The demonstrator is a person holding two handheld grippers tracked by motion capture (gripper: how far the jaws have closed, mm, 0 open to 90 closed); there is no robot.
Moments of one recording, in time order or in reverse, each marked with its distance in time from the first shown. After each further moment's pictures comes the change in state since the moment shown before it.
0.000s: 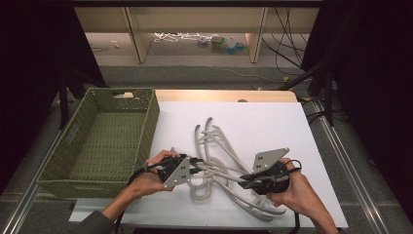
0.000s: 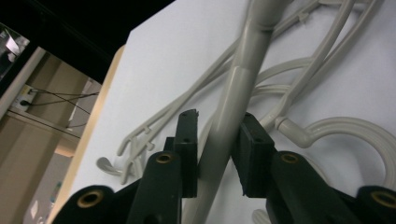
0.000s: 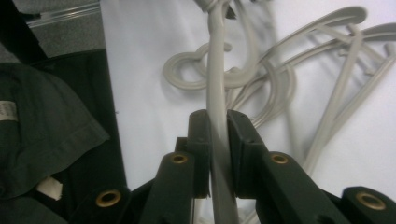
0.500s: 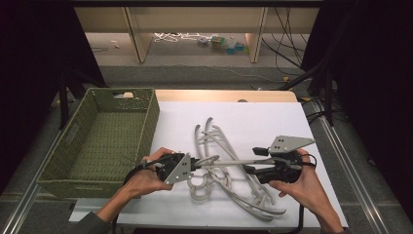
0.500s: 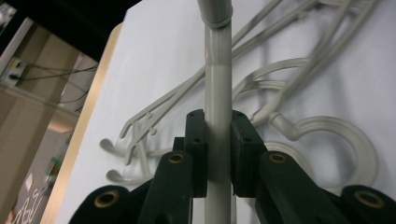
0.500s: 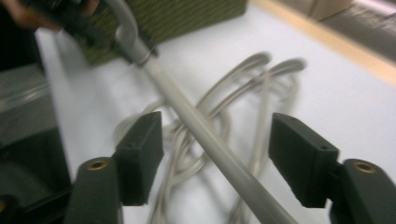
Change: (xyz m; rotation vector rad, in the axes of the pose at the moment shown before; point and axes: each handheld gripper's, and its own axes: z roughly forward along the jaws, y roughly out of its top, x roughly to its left) left arm 0.008 0.018 -0.013 0.120 0.004 -0.067; right arm -0.020 0.000 -0.027 -0.249 -0.192 0.198
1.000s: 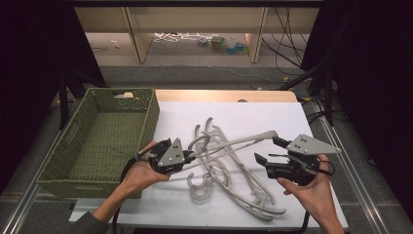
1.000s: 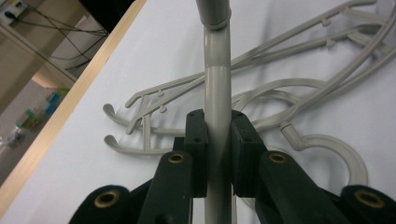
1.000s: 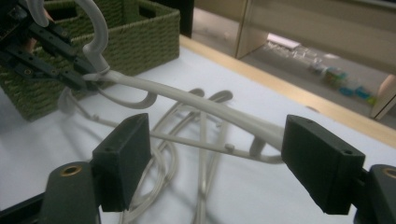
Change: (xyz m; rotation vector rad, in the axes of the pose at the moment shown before) left arm 0.019 -0.004 -0.015 0.003 0.006 -0.294; right arm 0.007 -0.003 -0.031 -0.172 -0.252 0.067
